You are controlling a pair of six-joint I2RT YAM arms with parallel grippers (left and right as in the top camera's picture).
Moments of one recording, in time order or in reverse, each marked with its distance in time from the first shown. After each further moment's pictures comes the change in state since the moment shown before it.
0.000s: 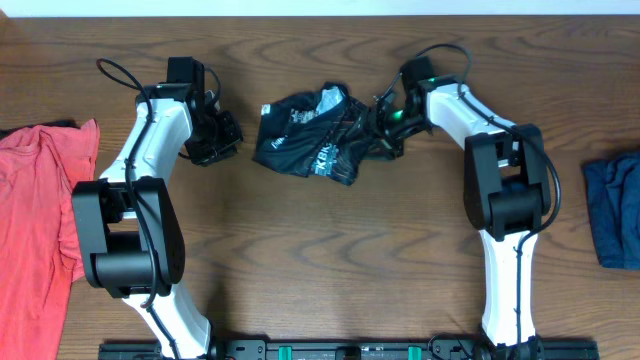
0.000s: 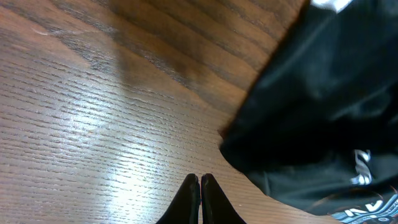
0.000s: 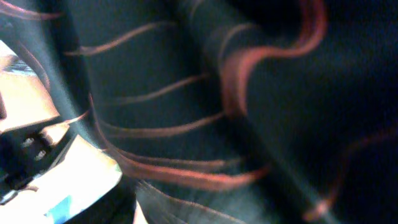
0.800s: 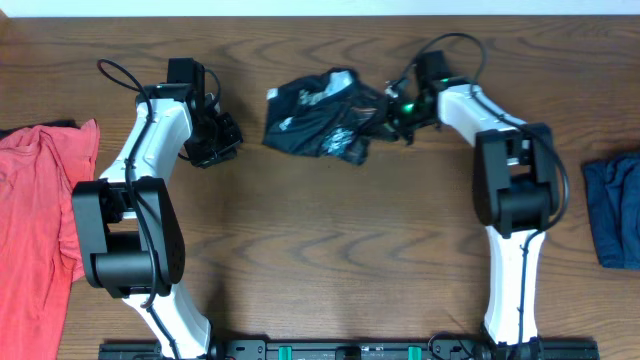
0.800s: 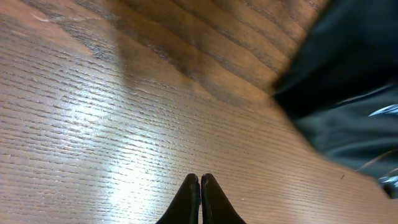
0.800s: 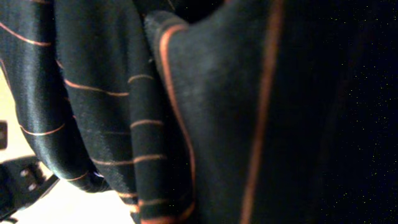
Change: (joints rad) left arm 0.000 0.000 0.000 -0.023 0.000 0.000; right arm -0.084 -0.007 -0.014 0.162 0.099 -0.048
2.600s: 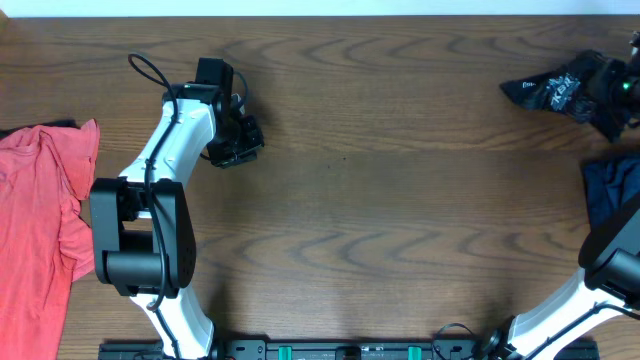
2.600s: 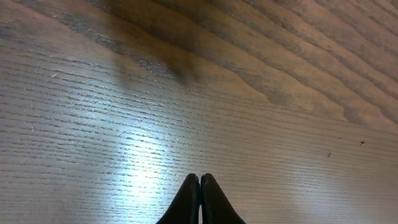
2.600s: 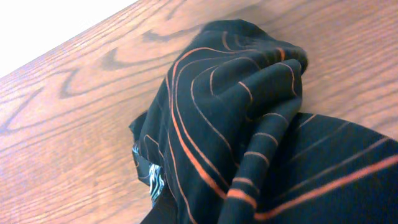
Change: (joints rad) left arm -0.105 0.000 0.000 0.001 0.000 -0.001; right arm -0.668 -0.384 0.000 0.016 0.516 -0.476
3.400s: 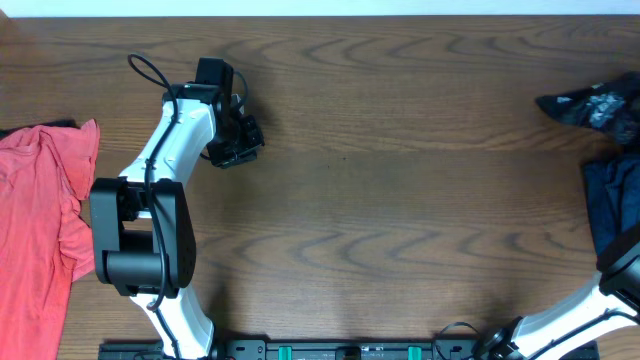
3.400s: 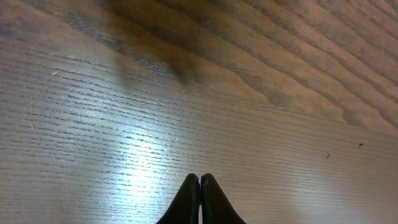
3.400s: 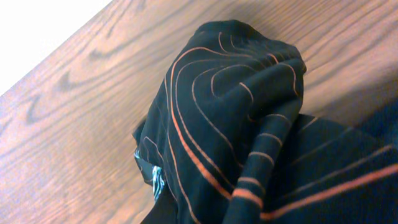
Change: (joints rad) left arm 0.000 0.000 0.000 0.000 0.000 -0.023; right arm -0.183 0.000 0.037 -0.054 -0.042 0.021
